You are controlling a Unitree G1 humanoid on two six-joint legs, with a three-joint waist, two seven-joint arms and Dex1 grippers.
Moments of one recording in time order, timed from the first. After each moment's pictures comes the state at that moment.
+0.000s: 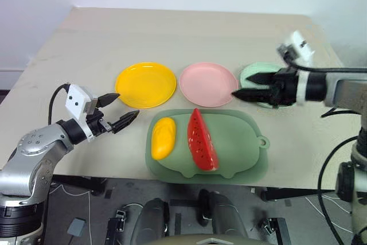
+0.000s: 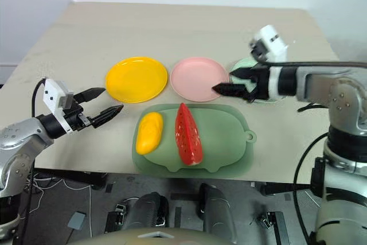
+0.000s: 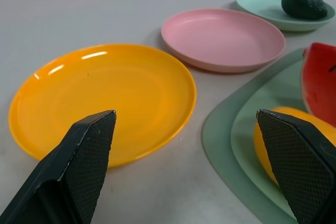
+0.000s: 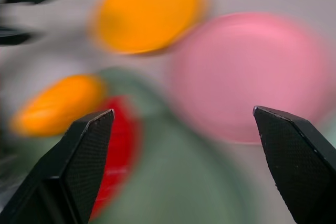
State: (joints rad) left arm -0.12 0.70 0.27 -0.34 -0.58 0.52 -0.74; right arm -0.79 -0.73 -0.22 -0.40 0.79 1.59 0.70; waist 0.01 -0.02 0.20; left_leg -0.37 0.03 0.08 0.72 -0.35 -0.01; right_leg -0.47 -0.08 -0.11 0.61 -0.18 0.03
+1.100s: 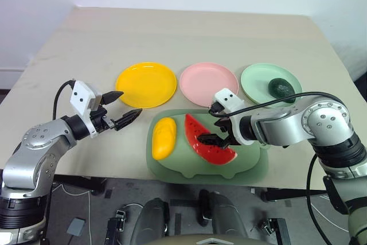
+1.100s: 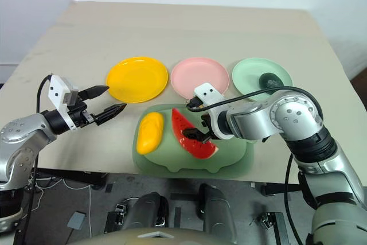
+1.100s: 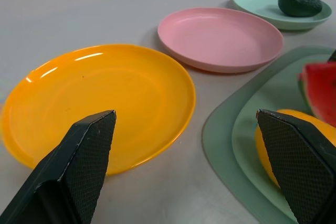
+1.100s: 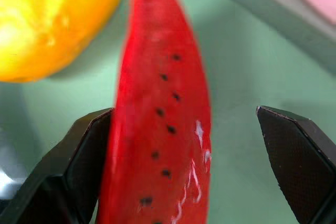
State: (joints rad) left arm -0.15 0.71 0.25 -0.32 -0.58 0.52 -0.75; right arm -0.76 -0.76 0.30 -0.31 1.64 1.40 -0.50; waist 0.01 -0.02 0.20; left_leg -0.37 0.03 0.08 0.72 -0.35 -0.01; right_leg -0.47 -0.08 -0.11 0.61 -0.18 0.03
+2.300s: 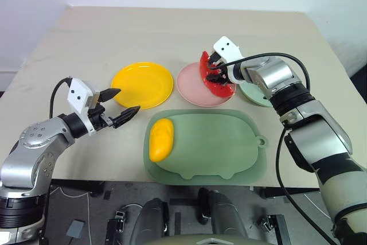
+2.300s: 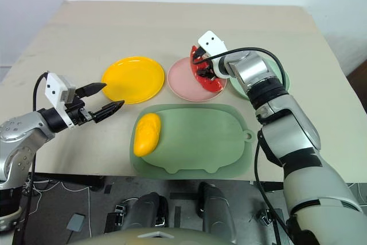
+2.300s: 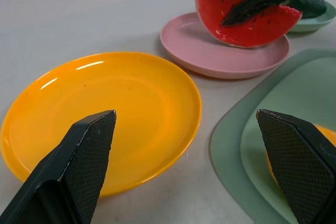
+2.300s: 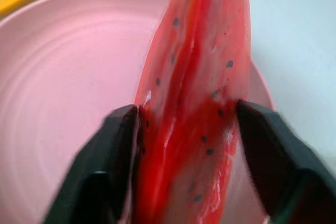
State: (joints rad) left arm -0.15 0.73 0.26 -0.32 -0.57 0.51 -0.74; right arm -1.22 -0.48 0.49 0.76 0.22 0.59 0.62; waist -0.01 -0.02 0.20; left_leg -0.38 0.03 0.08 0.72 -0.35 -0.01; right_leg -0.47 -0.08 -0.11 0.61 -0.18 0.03
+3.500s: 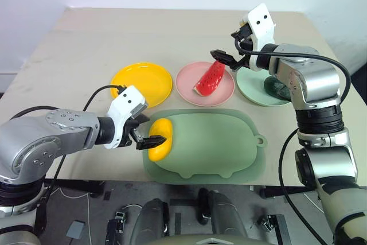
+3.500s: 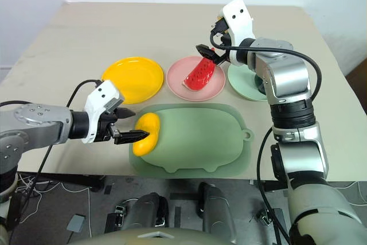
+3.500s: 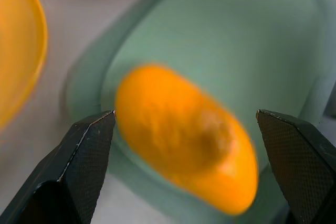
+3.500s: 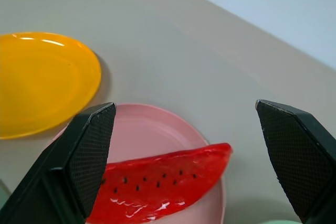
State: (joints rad) left arm -0.49 0.84 0.09 -0.65 -0.95 1.48 -0.45; right arm -0.97 -0.52 0.06 0.11 0.22 0.77 0.60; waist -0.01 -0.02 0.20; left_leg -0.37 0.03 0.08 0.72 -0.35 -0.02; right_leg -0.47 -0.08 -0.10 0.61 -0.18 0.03
